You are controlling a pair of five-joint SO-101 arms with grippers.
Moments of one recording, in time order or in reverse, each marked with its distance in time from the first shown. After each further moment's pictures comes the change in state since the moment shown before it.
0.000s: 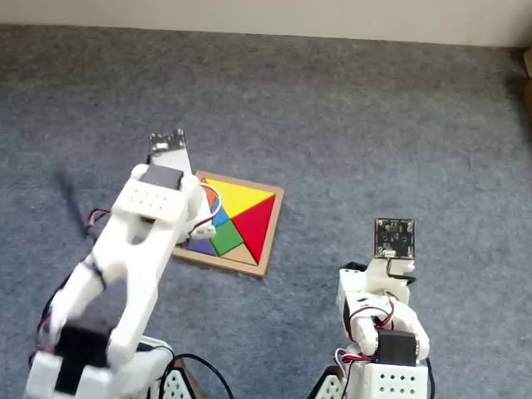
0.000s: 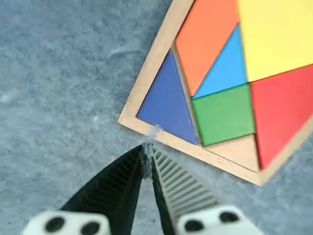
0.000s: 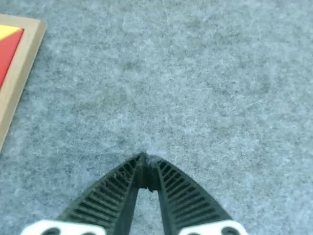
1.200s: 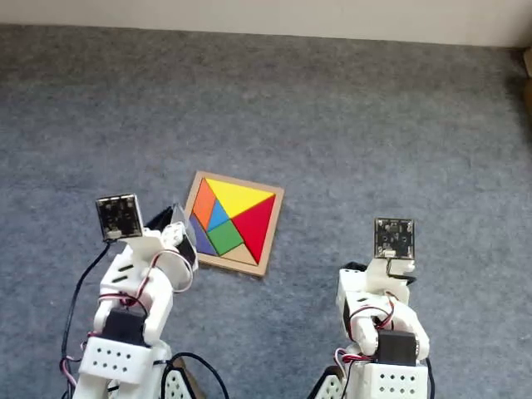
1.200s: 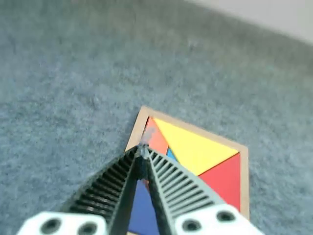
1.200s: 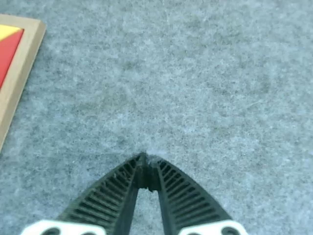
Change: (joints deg) left arm -3.1 -76.0 62.5 -45.2 -8.0; right arm 0.0 0.0 0.0 0.0 0.0
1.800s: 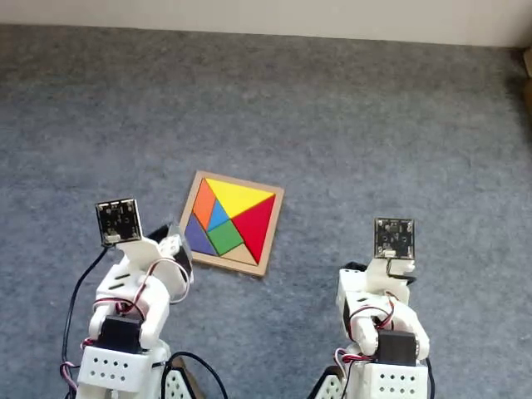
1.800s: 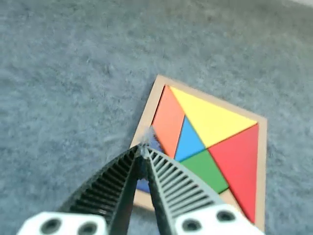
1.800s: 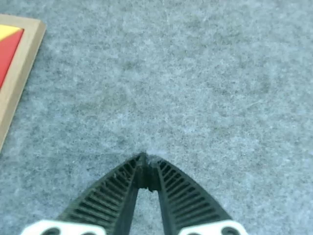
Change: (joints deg) left arm -1.3 -8.9 0.1 17.4 -0.2; right arm 0.0 0.0 0.0 0.0 0.0
